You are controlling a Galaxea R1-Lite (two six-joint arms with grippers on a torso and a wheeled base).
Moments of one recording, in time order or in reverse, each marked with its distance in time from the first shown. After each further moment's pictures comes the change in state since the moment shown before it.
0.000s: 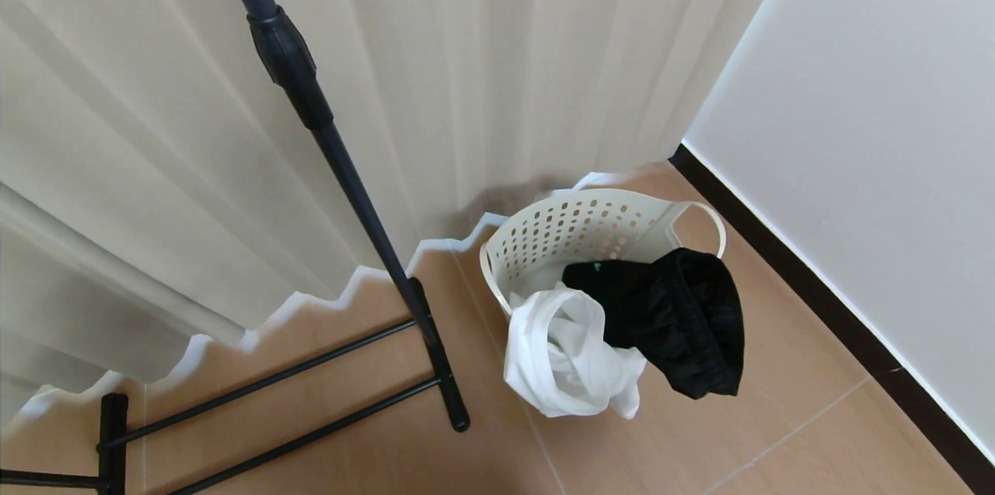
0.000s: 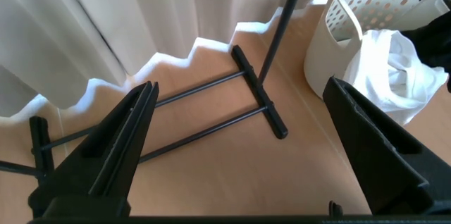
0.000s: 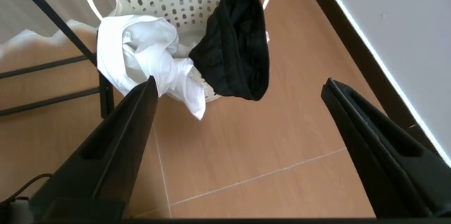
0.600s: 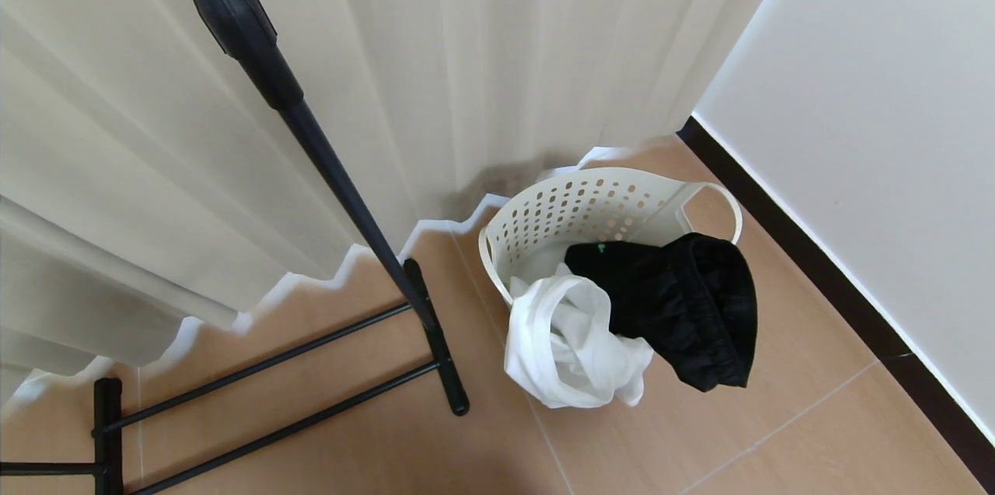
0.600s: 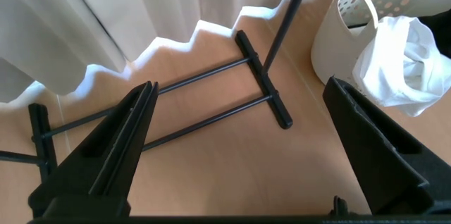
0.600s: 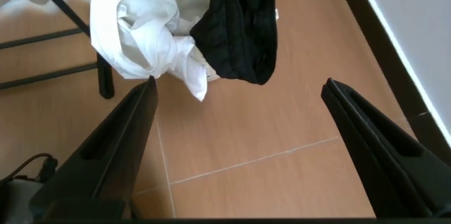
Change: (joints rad) left arm 0.000 0.000 0.000 0.000 0.012 0.002; right arm 0.006 0.078 -0.008 -0.006 0.023 -0.028
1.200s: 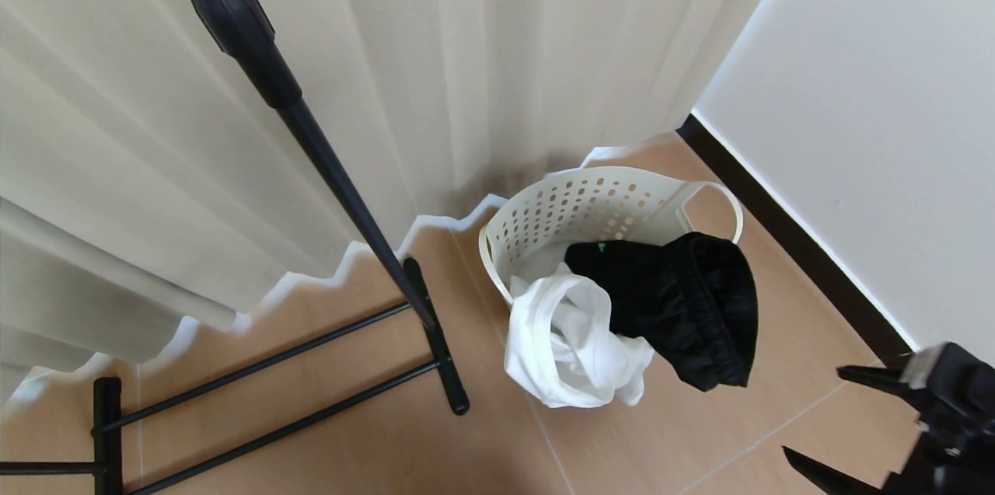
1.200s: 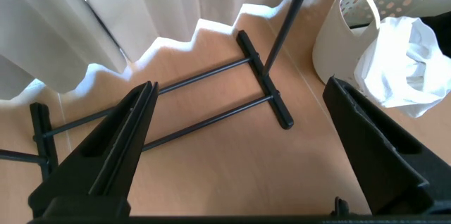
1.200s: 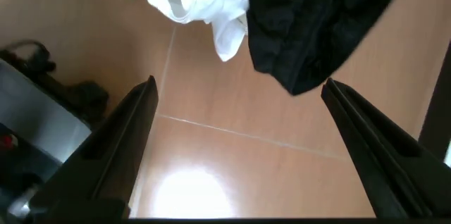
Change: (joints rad) left arm 0.000 0.000 0.000 -0.002 0.004 0.001; right arm 0.214 1.054 -0.219 -0.393 0.035 -0.437
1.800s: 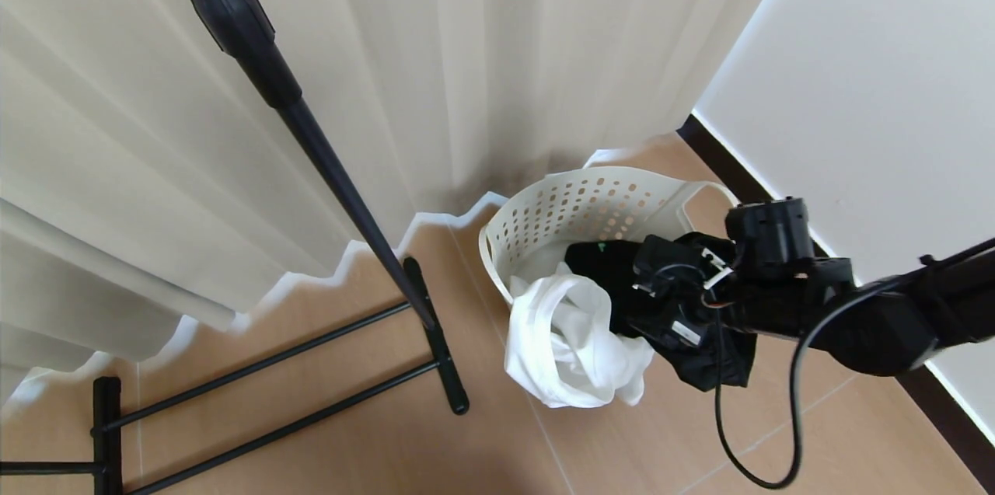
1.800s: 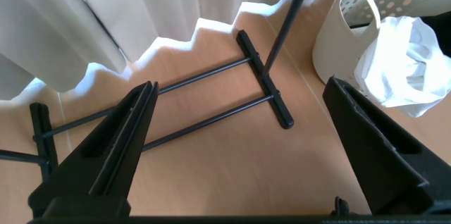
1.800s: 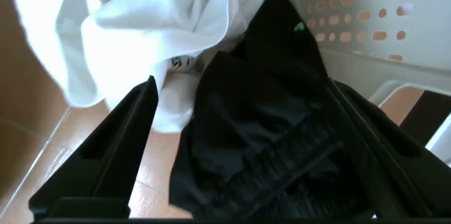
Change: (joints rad) left arm 0.000 0.000 0.000 0.000 0.000 0.000; right arm 0.116 0.798 -0.644 -0.110 -0.139 -0.284
